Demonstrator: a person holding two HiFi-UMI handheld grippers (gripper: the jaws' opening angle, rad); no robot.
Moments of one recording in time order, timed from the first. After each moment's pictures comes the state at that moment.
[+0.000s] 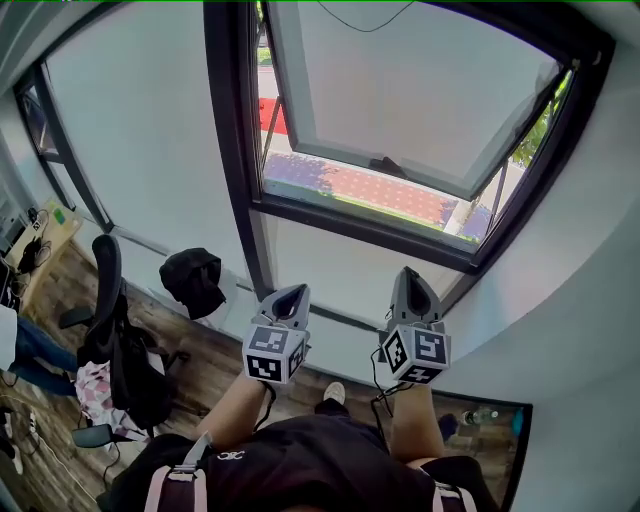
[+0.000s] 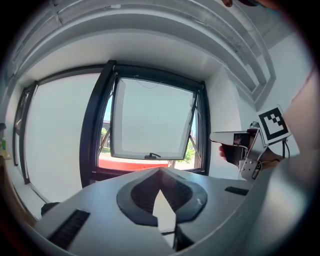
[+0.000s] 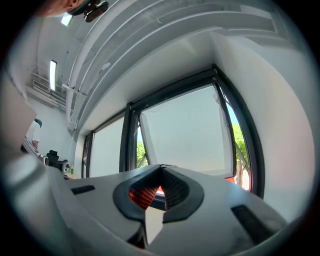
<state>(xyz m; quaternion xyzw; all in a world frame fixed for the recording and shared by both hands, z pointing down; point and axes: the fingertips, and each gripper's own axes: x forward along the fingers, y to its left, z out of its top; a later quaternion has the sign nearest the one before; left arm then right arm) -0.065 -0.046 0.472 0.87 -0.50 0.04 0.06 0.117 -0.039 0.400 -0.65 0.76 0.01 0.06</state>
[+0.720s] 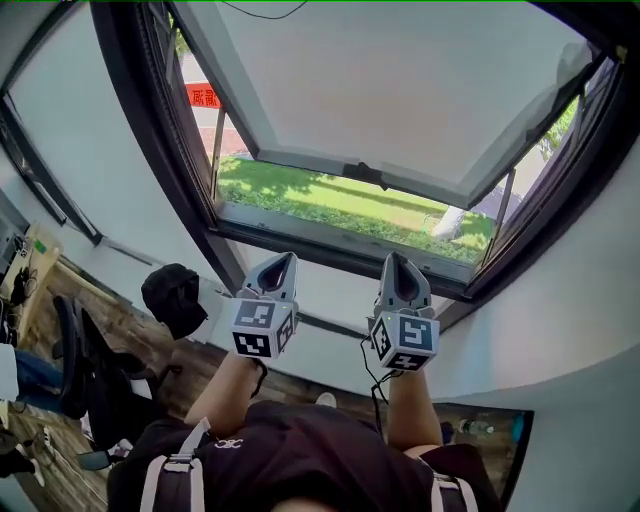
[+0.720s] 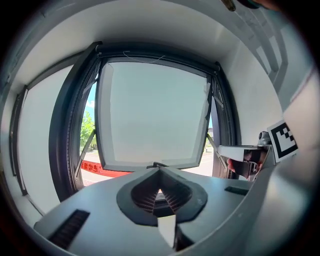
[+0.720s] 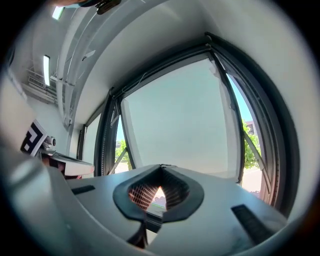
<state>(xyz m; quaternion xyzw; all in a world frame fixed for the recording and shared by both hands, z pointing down) 0.046 -0.277 0.440 0.85 -0.52 0.05 0.05 0.232 -0.255 0.417 -0.65 0.76 0.00 0.04</state>
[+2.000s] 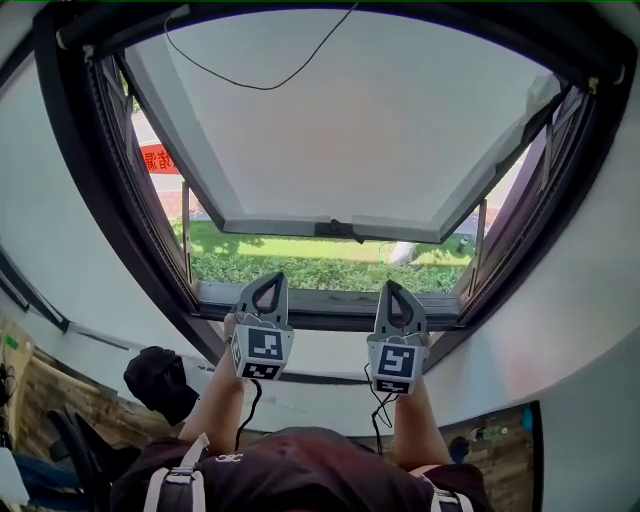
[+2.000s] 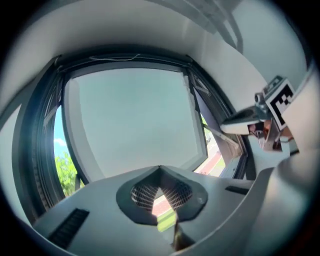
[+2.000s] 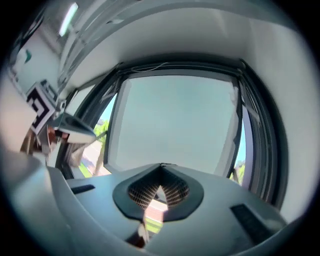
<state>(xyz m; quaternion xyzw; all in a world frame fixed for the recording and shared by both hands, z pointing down) 0.036 -0.398 0.405 0.88 -0.44 0.10 -0.18 0.218 -0.319 0.391 -0.74 0.65 0.15 -0.08</state>
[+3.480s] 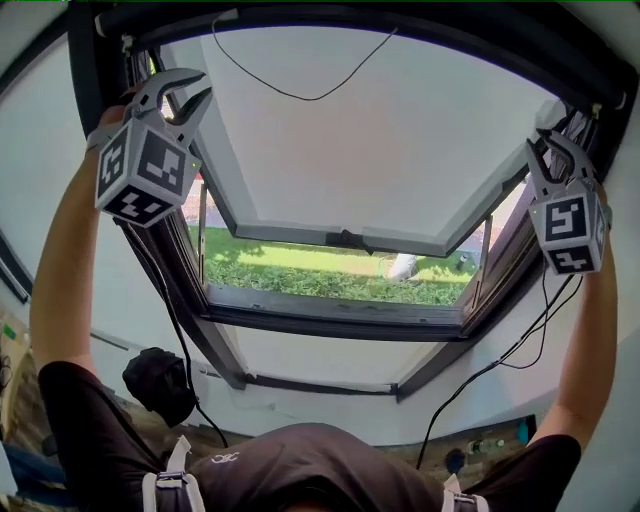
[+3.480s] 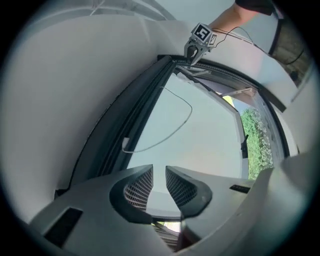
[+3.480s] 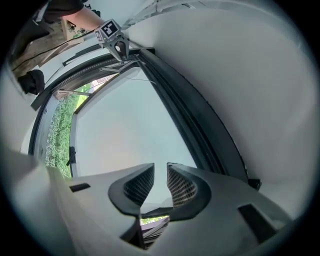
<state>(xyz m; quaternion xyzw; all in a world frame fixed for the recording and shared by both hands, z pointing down) -0.085 -0.451 0.042 0.68 -0.44 0.23 -0.54 0.327 -0.295 0.040 -0.68 0.47 0.40 -0.38</state>
